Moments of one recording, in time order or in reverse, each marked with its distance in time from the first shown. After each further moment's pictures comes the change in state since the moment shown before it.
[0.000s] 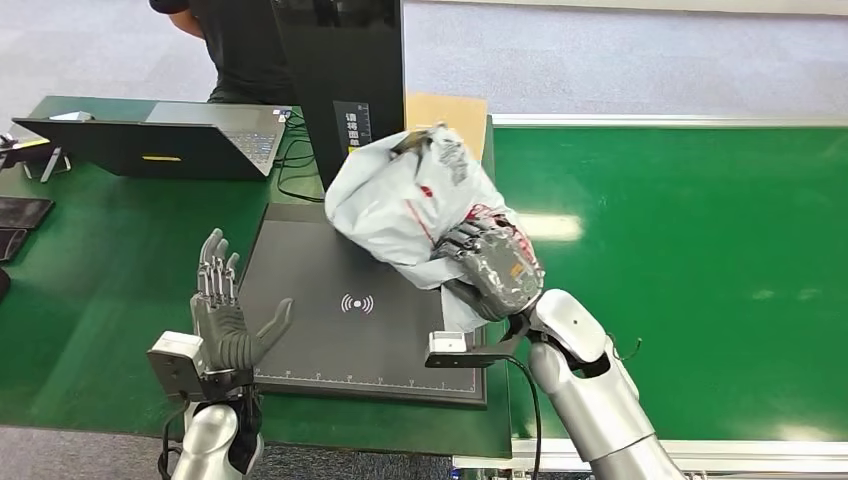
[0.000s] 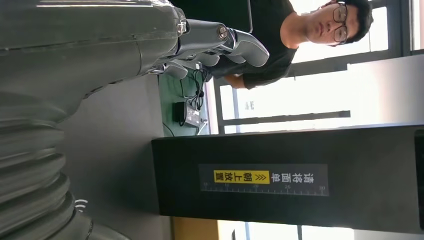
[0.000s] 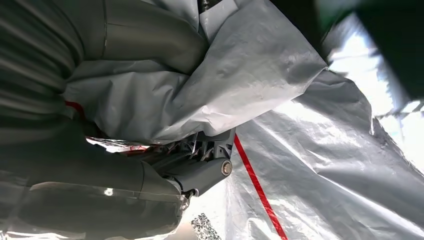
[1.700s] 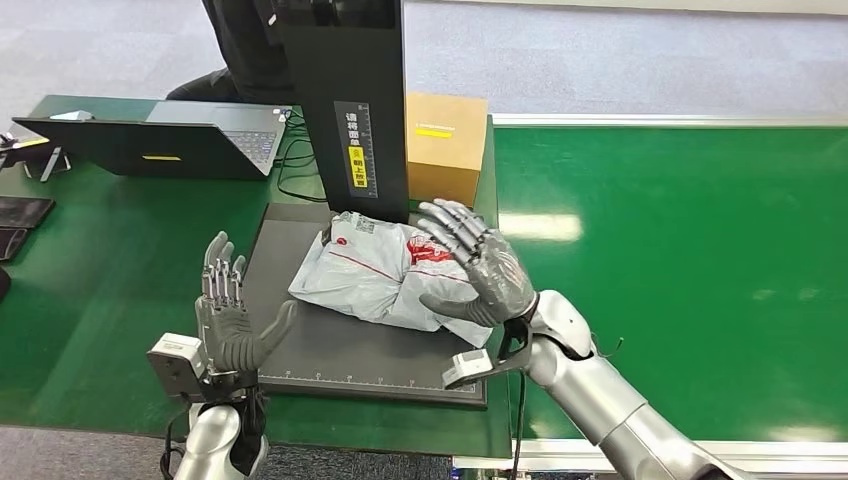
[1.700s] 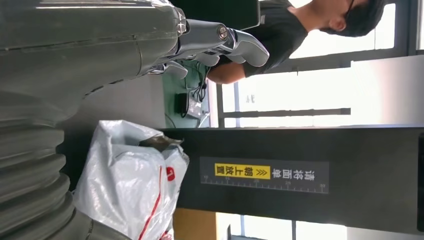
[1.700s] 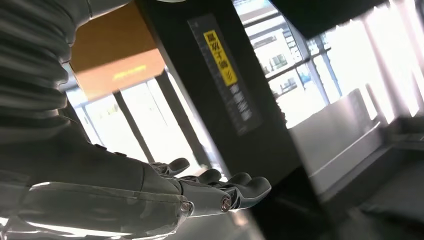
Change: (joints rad) left arm 0.002 0.016 -0.028 0.026 0.071 -0.007 -0.016; right arm -0.108 -0.121 0.280 0.138 -0.626 -0.307 -0.226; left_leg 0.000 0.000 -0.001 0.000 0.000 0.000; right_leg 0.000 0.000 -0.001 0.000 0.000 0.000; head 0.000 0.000
